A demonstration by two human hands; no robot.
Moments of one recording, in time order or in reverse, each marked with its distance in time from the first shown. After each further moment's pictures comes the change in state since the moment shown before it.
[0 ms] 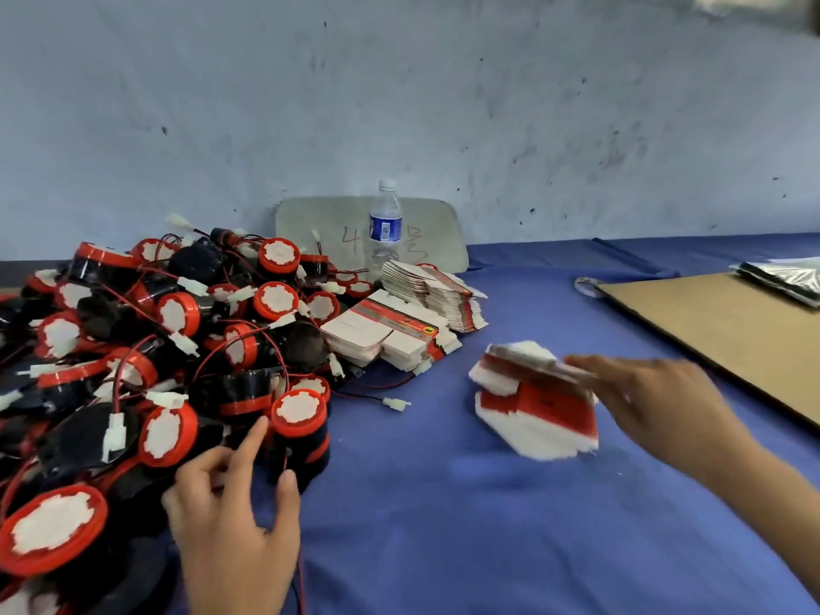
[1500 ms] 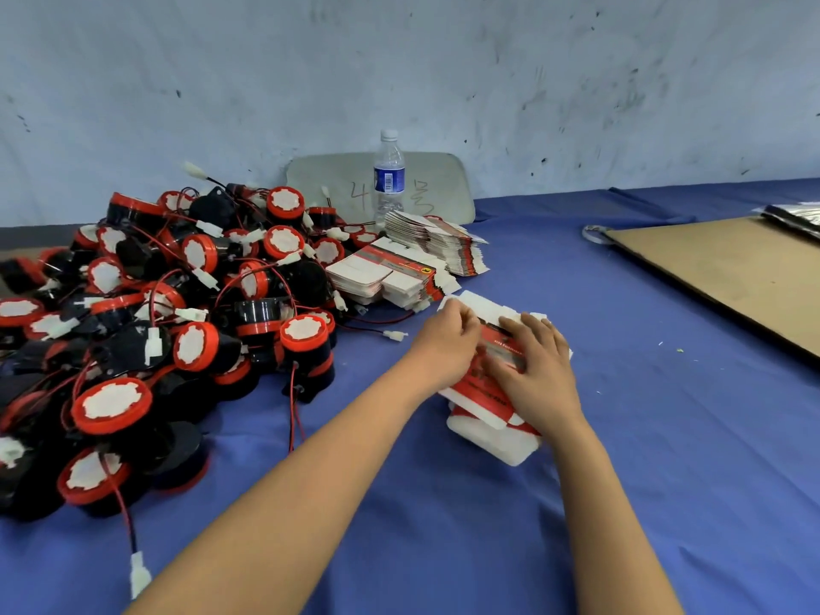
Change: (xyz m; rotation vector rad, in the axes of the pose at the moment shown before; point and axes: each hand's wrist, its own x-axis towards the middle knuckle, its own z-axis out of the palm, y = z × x) left_hand 0.024 0.128 0.108 -0.231 -0.828 -0.048; right_hand -0.026 -0.069 0.085 0.739 -0.055 0.515
